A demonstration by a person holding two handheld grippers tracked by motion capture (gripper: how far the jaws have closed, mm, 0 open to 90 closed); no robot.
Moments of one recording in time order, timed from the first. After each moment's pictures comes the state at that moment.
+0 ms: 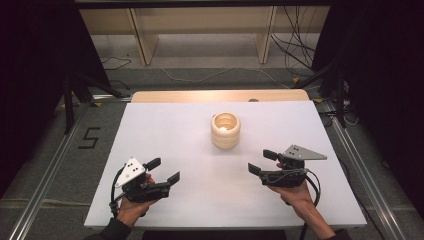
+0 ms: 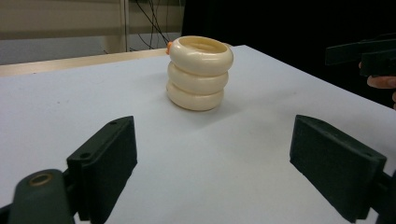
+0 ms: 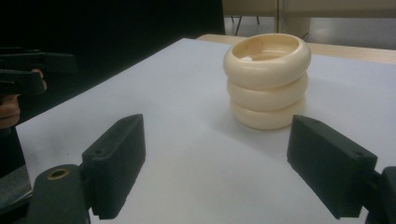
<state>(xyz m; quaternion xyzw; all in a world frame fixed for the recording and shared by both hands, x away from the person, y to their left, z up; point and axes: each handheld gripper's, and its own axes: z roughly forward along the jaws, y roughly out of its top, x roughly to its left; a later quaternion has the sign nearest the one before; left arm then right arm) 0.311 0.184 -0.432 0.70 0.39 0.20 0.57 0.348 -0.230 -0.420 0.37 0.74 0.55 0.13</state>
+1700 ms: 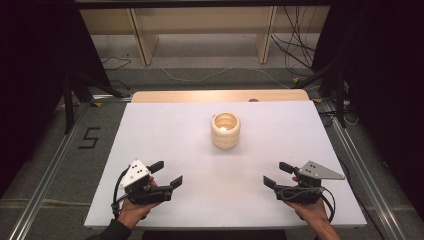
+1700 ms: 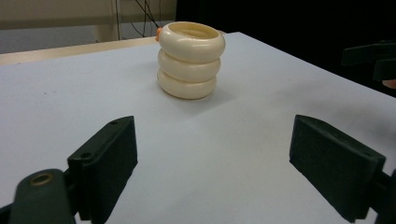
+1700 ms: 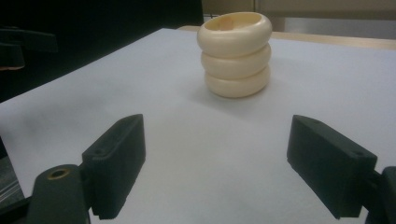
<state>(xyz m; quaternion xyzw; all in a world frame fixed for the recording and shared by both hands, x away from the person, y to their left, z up) 0.309 0.179 -0.435 0.72 0.38 0.18 0.55 0.315 -0.265 -0.440 0.38 0.73 0.54 0.17</state>
